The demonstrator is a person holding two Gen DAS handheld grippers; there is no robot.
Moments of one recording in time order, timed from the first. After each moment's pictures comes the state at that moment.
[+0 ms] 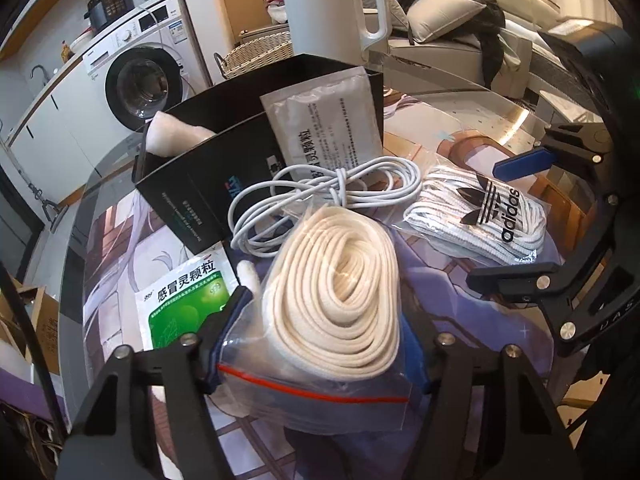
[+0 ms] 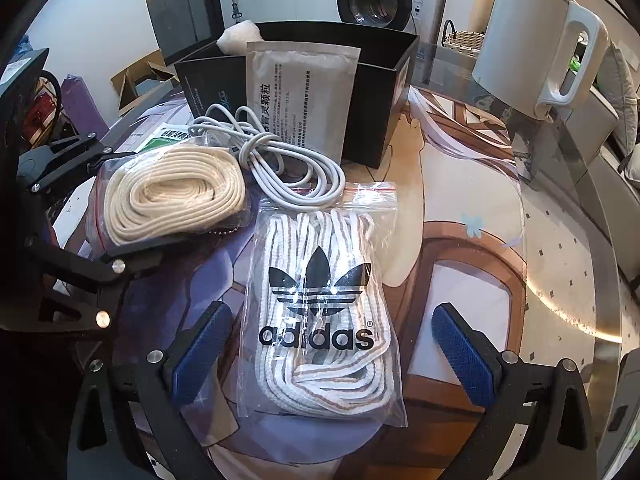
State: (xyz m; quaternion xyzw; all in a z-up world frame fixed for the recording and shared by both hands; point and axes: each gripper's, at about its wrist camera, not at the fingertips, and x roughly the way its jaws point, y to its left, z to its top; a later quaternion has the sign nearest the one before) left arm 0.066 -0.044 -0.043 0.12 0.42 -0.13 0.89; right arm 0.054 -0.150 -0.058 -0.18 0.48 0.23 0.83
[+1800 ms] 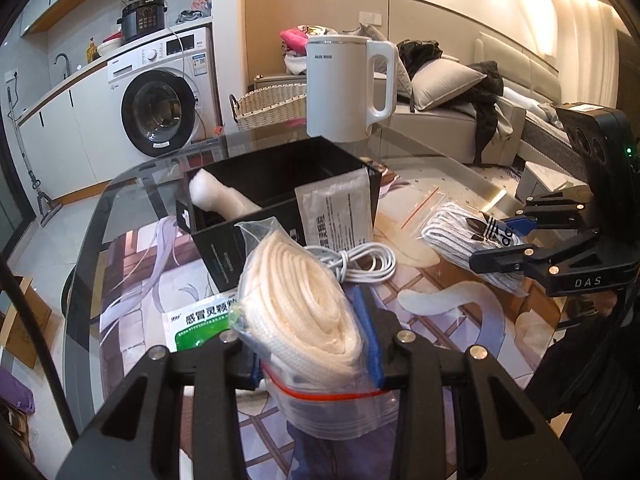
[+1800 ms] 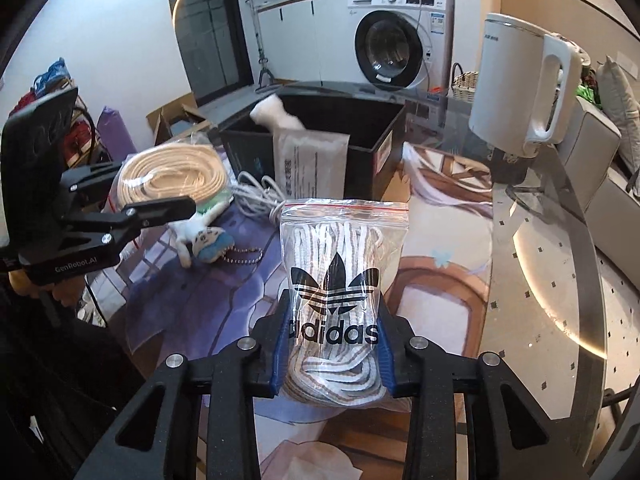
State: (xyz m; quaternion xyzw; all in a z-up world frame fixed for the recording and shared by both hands) left arm 0.044 -0.019 0.007 0.04 0.34 -0.15 0.93; right arm 0.023 -0.191 -0.001 -0.13 0.41 0.29 0.85
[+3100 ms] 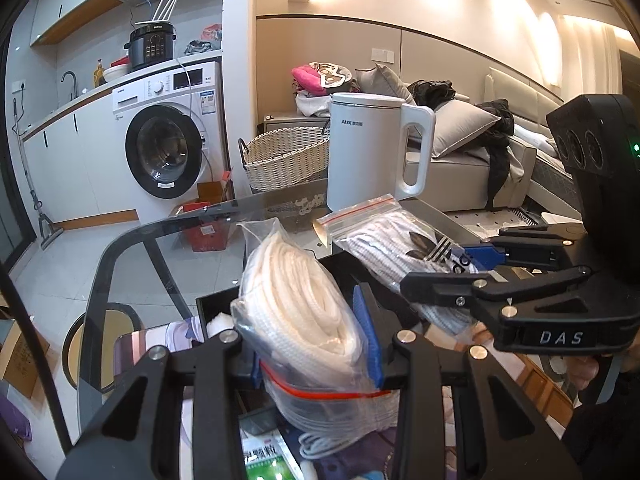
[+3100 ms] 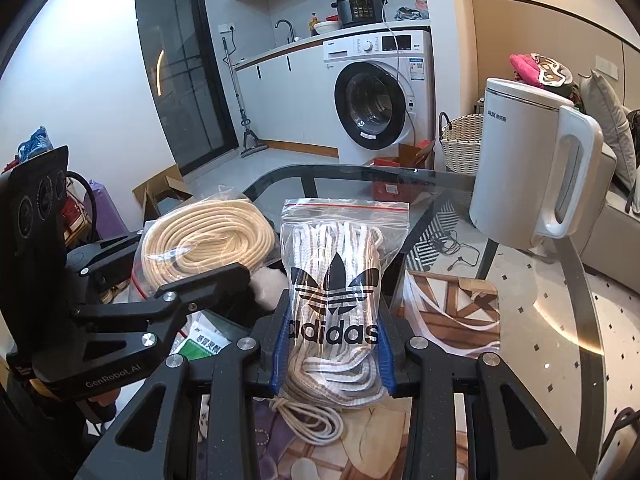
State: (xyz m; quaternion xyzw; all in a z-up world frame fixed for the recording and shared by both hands) left arm 0.144 -0.012 0.054 0.03 0.28 -0.14 0.95; right arm 0.133 -0.126 0.063 -0.06 0.35 0.28 0.89
